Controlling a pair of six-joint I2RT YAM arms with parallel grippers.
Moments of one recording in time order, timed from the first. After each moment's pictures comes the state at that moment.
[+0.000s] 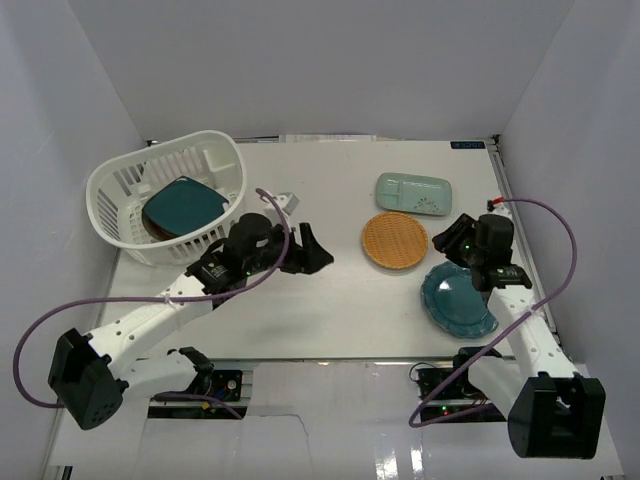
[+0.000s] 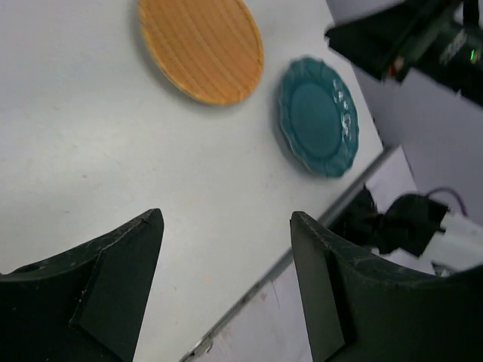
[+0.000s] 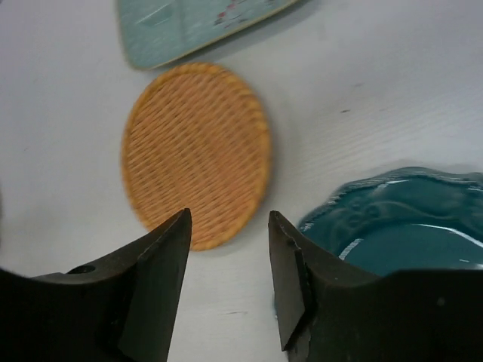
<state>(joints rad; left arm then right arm) -0.68 1.07 0.83 -0.13 0.16 -0.62 0.09 0.95 0.60 -0.23 -0.09 0.57</state>
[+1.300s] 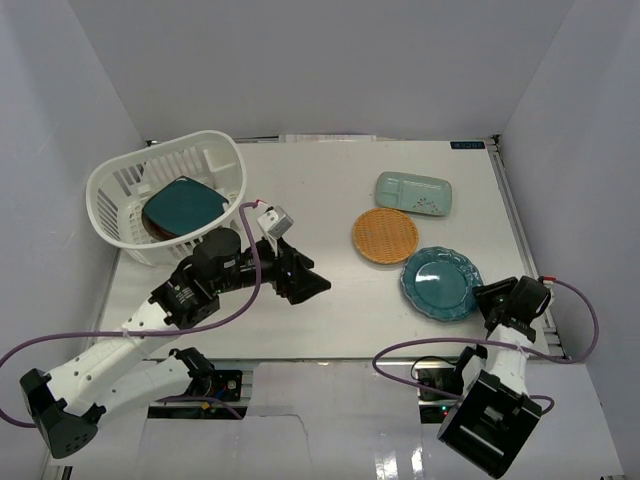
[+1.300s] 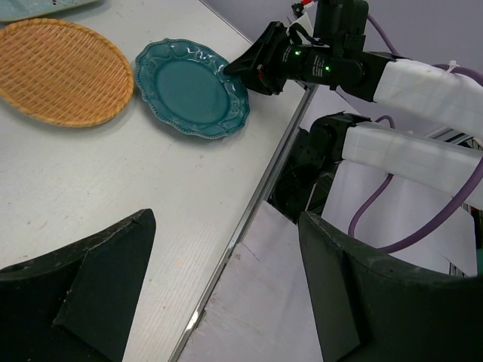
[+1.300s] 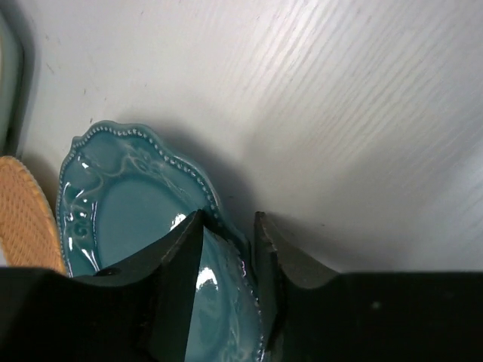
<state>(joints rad) -0.81 0.85 0.84 -0.18 0.40 -0.40 -0.56 0.79 0.18 -0.15 -0.21 0.65</state>
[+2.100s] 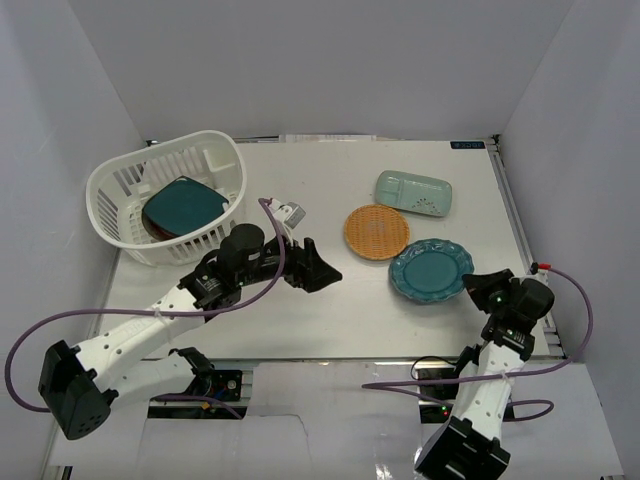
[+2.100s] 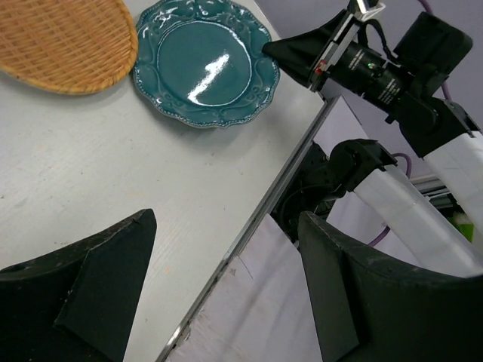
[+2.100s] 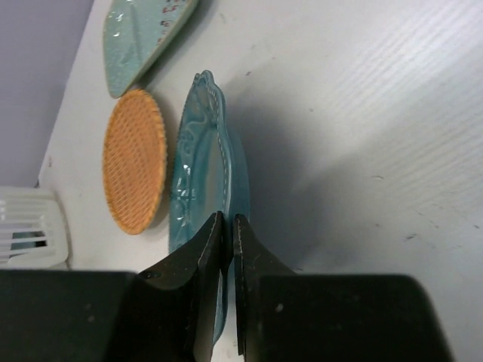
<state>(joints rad) -0.80 1.00 0.78 -0.04 0.34 -0.55 -0.56 0.48 0.19 -0.24 -0.52 0.63</state>
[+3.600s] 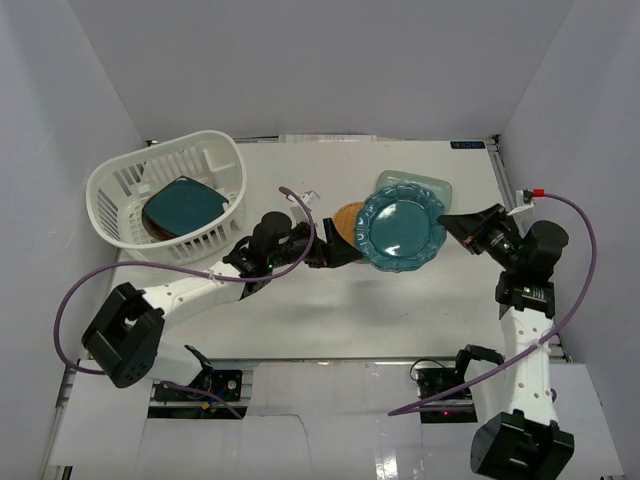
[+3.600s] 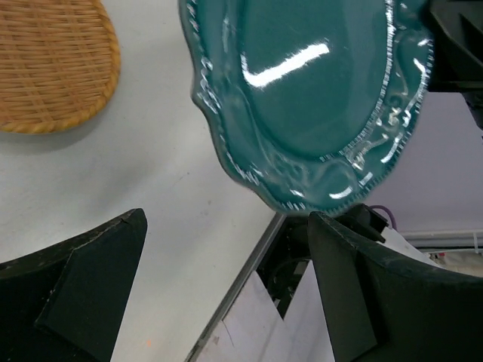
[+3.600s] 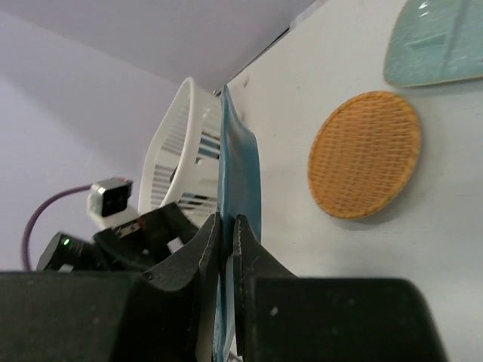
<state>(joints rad) -0.76 1.34 0.77 0.32 0.36 -0.78 -0.31 0.72 0.62 -0.03 -0.84 0.91</state>
